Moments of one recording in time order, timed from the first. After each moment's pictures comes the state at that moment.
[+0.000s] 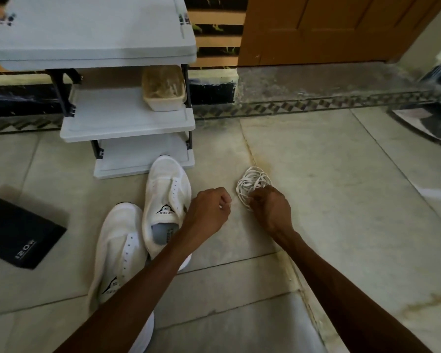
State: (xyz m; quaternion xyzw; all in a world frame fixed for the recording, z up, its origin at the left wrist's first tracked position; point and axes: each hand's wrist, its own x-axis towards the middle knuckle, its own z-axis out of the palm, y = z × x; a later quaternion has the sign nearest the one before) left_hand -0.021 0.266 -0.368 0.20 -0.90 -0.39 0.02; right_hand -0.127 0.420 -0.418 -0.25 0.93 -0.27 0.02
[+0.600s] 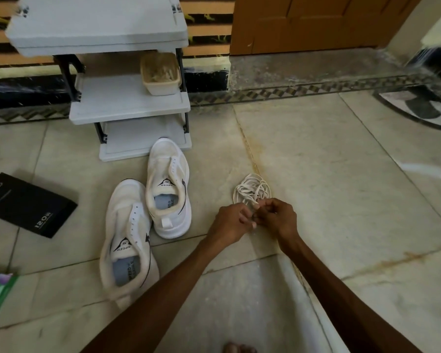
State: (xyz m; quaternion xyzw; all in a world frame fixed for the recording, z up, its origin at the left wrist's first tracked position) left_hand 0.022 0.349 -0.394 0.20 -0.84 -0.50 -0.10; right_hand -0.047 0.483 -0.407 0.02 0.80 -0.57 0.20
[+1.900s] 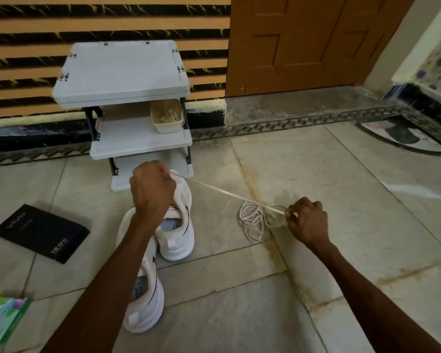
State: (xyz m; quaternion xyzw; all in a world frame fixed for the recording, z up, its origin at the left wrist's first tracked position) left_hand 0.035 0.219 -0.263 0.34 -0.91 -0.10 0.21; right_hand -0.089 0.531 -0.355 -0.16 0.98 -0.13 0.00
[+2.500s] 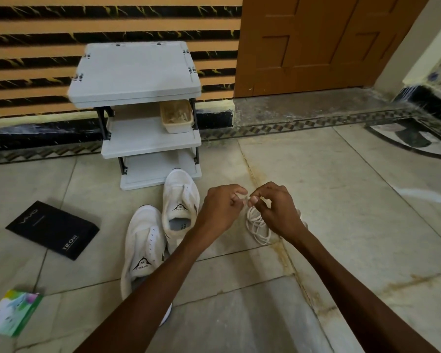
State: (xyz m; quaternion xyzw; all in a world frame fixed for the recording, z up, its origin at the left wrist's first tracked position) left_hand 0.018 0.302 -0.295 0.14 -0.88 -0.43 0.11; right_hand -0.056 0.449 -0.302 -0.35 0.86 -0.38 0.00
